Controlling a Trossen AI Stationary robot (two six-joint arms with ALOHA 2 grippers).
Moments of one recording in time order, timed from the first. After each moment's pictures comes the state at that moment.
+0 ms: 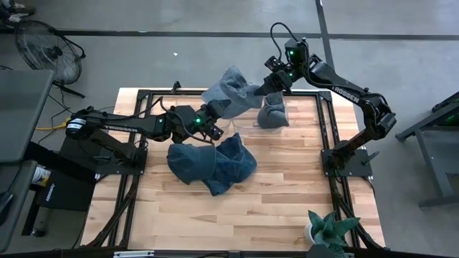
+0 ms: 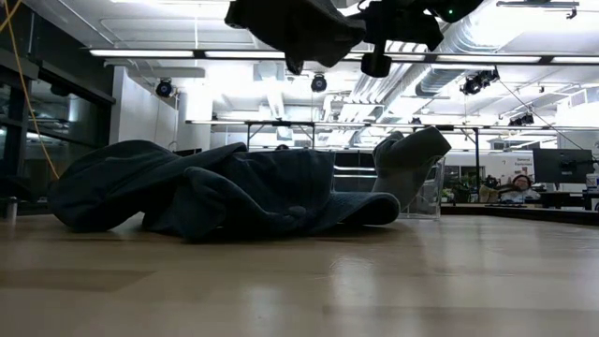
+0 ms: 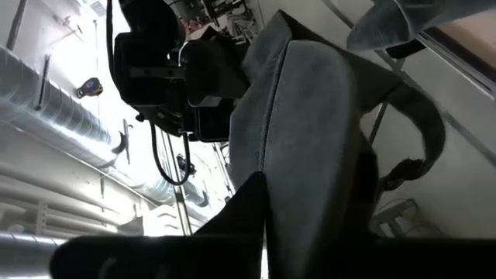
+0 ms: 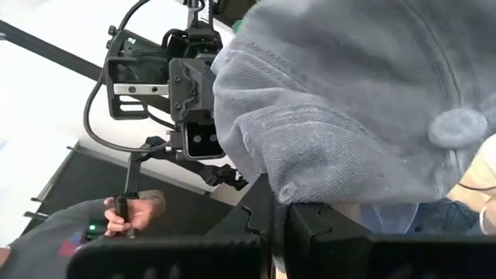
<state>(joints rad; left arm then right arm) -0.03 1.37 1.22 0.11 -0.73 1.93 -0.78 1.53 1.39 -0.28 -1.23 0.62</state>
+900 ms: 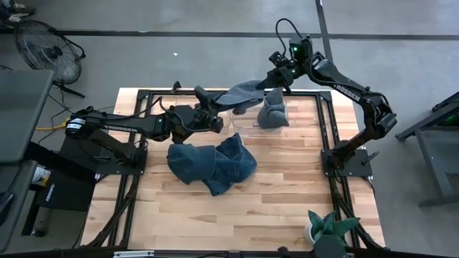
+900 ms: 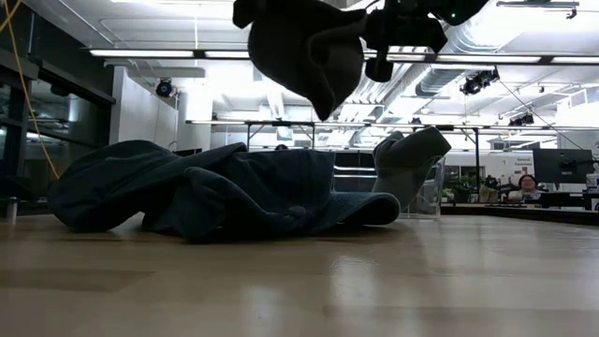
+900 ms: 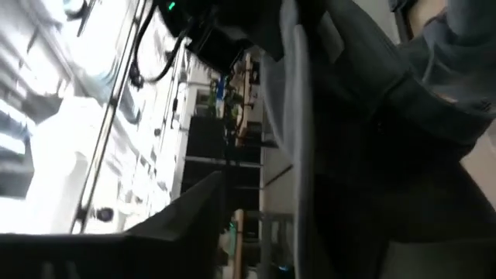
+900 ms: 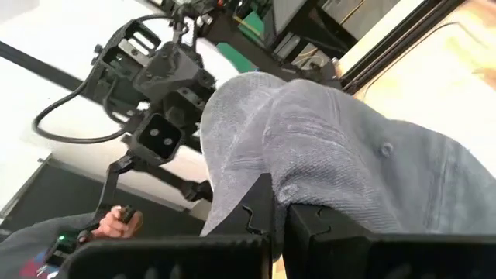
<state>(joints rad) -0.03 1.36 1.22 0.11 -0.87 1.33 -0.84 1.53 1.39 -0.28 -1.19 0.57</state>
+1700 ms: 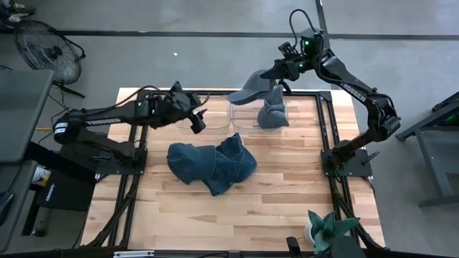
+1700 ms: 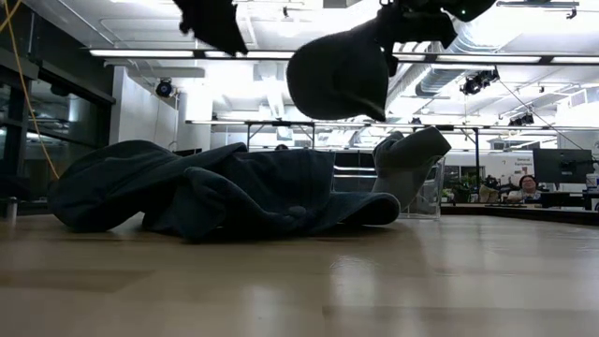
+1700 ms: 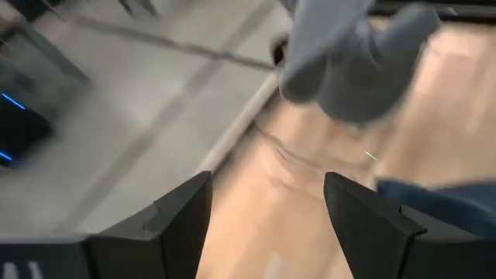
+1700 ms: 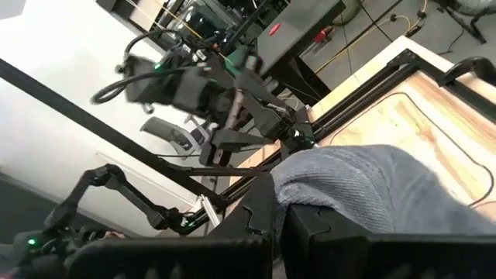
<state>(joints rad) 0.16 1.20 1.22 -0.63 -0.54 -0.05 -0.91 1.48 1.39 -0.21 -1.14 0.52</state>
